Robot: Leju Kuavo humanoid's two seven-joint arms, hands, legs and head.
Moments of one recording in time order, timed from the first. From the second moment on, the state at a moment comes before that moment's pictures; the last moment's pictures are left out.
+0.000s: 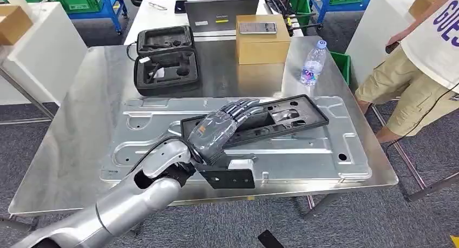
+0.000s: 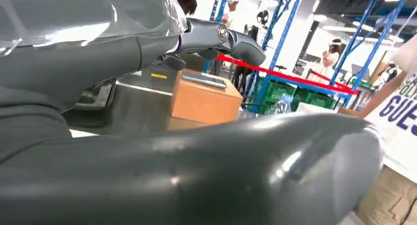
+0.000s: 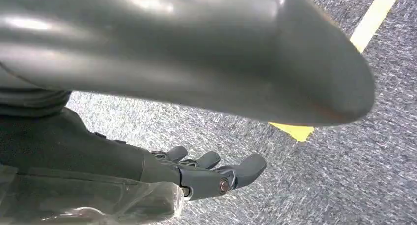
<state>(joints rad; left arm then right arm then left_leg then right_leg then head) -0.82 -0.07 -1.07 -1.23 -0.42 0.28 0.08 -0.18 -0.04 0.88 -0.20 -0.35 -0.13 0.02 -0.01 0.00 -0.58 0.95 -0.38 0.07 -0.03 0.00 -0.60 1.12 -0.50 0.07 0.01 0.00</state>
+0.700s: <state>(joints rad) -0.81 -0.06 -1.07 -1.25 -0.42 0.27 0.08 -0.18 -0.05 0.88 -0.20 -0.35 -0.13 0.02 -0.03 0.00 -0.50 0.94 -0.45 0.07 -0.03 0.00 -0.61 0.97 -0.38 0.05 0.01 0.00</state>
